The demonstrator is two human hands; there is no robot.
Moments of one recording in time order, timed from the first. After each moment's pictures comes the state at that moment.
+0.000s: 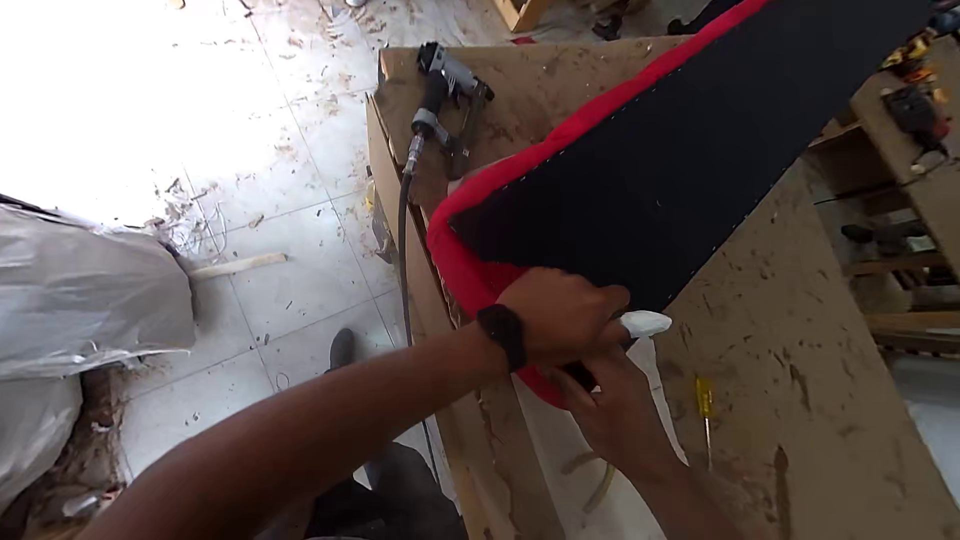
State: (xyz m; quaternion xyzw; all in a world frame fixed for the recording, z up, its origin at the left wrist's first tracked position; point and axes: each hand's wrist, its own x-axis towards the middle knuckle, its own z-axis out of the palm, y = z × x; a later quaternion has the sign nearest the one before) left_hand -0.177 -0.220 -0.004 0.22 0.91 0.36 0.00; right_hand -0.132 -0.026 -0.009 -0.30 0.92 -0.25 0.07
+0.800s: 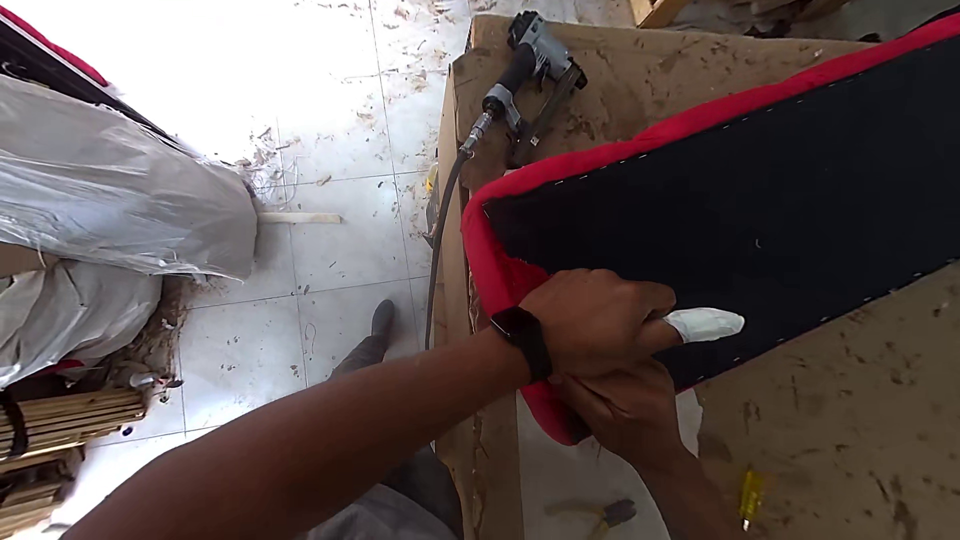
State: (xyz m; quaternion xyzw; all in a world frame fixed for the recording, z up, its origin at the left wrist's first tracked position) left_hand -0.192 -0.215 -0.007 0.08 0.88 0.48 0.00; right_hand -0.206 -0.023 -0.045 -0.53 0.76 -0.37 0.06
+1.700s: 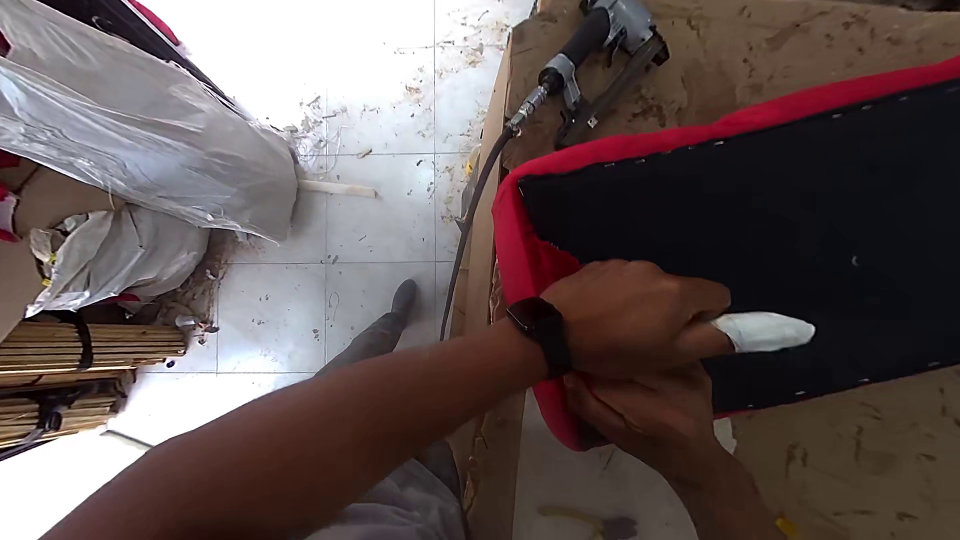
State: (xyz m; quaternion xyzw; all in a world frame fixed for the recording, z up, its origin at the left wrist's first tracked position) left_hand -0.192 -0.217 -0.010 0.05 0.87 0.48 -0.04; right_hand -0.226 -0.032 -0.044 -0.65 0.70 -0.30 0.00
